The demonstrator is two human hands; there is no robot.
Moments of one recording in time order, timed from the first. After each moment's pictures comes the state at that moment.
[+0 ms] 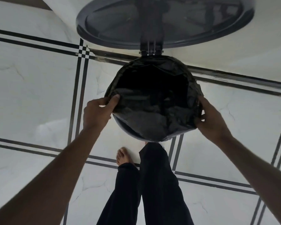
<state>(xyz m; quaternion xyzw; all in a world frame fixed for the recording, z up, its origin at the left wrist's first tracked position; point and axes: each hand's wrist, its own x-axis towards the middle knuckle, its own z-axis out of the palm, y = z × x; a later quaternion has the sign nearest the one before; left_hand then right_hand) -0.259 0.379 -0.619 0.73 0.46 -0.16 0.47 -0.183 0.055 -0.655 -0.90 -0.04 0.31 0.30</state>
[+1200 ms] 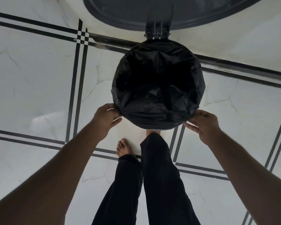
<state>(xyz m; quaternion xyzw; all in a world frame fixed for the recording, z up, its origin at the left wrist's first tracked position) -0.310 0.368 -0.681 0.46 0.57 -0.25 0.63 -0.230 0.076 -0.684 -0.65 0.45 0.33 0.51</state>
